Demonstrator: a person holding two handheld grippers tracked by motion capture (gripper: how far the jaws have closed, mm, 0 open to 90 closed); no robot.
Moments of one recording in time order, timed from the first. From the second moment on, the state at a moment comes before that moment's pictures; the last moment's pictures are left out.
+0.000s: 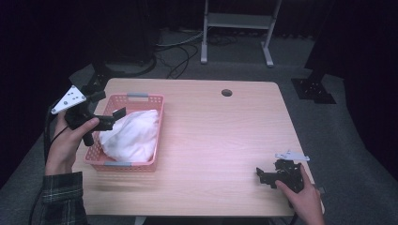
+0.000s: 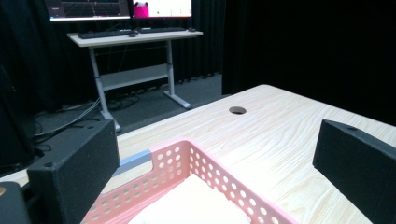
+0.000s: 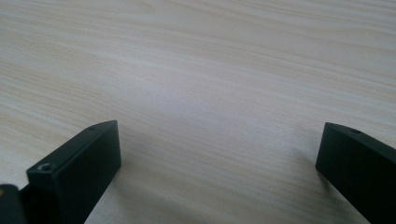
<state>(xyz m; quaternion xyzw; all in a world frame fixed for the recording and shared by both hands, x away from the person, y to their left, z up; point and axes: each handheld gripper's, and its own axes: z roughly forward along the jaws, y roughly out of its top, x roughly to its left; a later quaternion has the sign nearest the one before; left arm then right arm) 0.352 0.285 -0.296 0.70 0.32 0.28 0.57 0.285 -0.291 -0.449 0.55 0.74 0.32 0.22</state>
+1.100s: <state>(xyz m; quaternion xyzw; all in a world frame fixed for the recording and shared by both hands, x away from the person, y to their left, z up) 0.359 0.278 -0.308 0.73 0.34 0.26 0.53 0.285 -0.291 -0.449 0.55 0.74 0.32 0.22</state>
